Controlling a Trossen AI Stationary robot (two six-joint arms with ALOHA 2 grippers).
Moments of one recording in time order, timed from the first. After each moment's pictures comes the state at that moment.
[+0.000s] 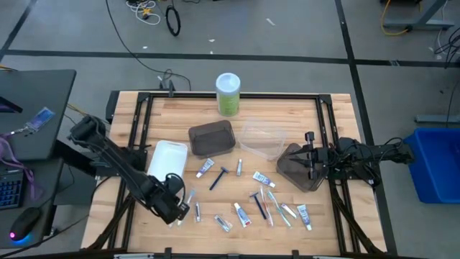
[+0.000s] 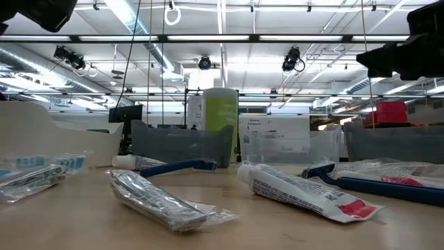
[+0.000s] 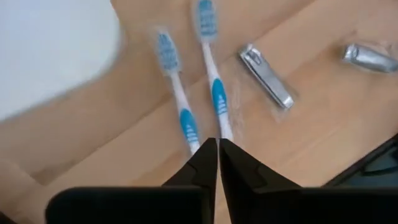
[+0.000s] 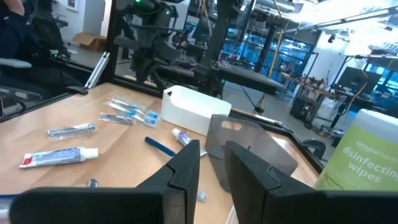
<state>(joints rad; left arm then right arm) -0.73 1.49 1.05 -0.87 -0.12 -1.70 0.10 0.01 0.01 0.01 0.02 -0.29</state>
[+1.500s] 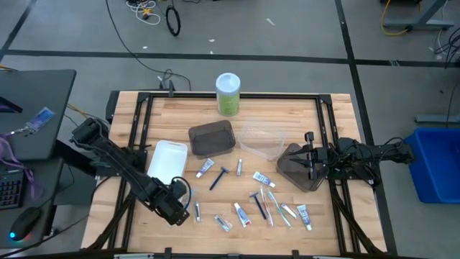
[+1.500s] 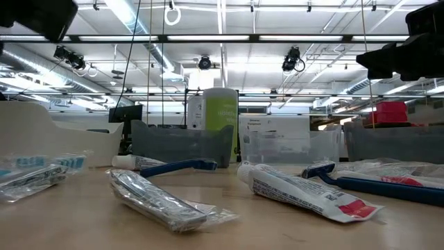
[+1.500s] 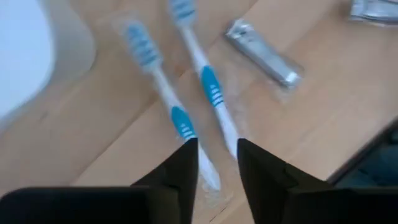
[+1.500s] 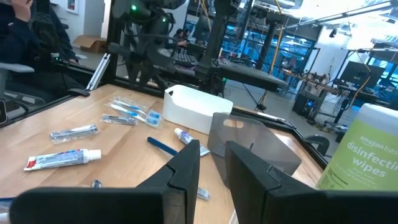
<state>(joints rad) -0.72 1.52 1.01 -0.79 -0.07 -1.54 0.10 0.02 0.01 0.01 0.02 -0.26</state>
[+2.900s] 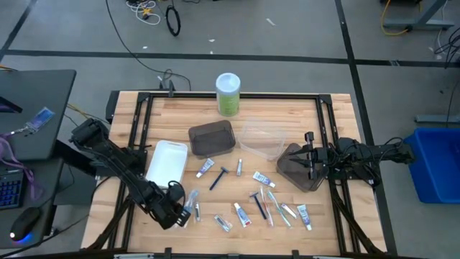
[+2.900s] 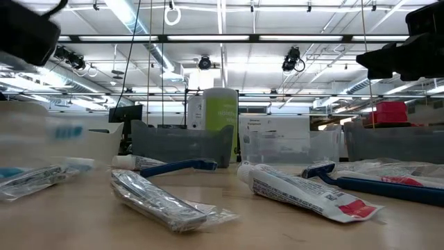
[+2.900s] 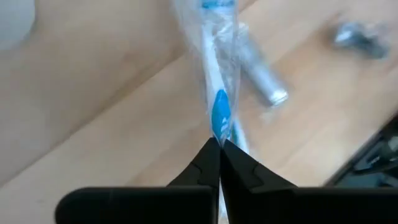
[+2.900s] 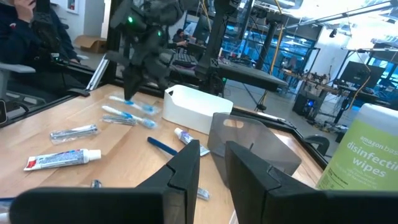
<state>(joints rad) -0.79 1.53 0.86 -0.49 -0.20 -1.73 0.10 0.02 0.01 0.01 0.02 -0.26</state>
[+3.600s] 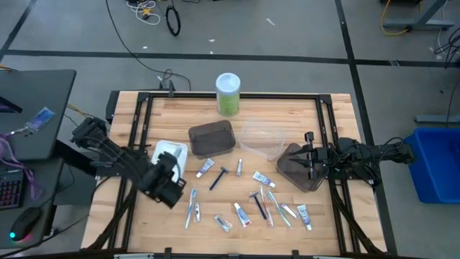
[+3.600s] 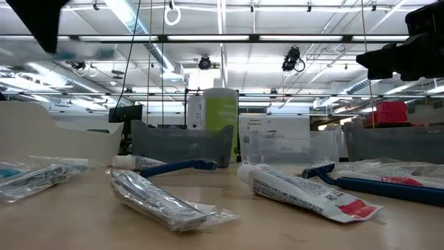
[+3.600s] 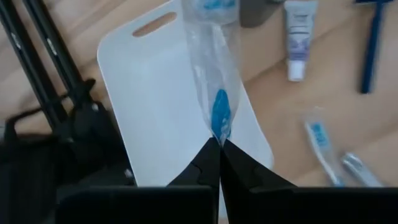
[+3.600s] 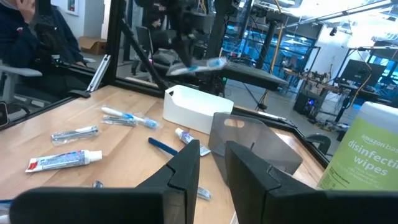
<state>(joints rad) -0.59 1.52 1.33 -1.56 -0.37 -1.62 0.10 0.02 0.01 0.01 0.02 -0.25</state>
